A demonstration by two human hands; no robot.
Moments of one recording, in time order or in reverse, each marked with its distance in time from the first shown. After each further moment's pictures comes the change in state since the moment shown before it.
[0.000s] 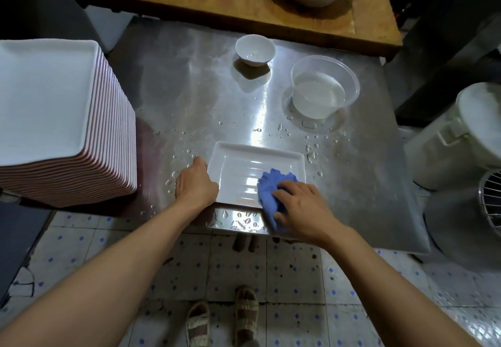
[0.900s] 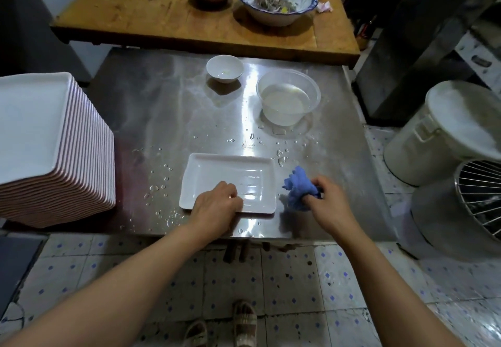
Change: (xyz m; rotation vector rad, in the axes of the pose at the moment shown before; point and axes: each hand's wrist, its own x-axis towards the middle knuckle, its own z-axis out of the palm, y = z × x) left_hand -0.054 0.039 0.024 0.399 0.008 0.928; right_hand -0.054 0.055 -0.022 0.883 0.406 0.475
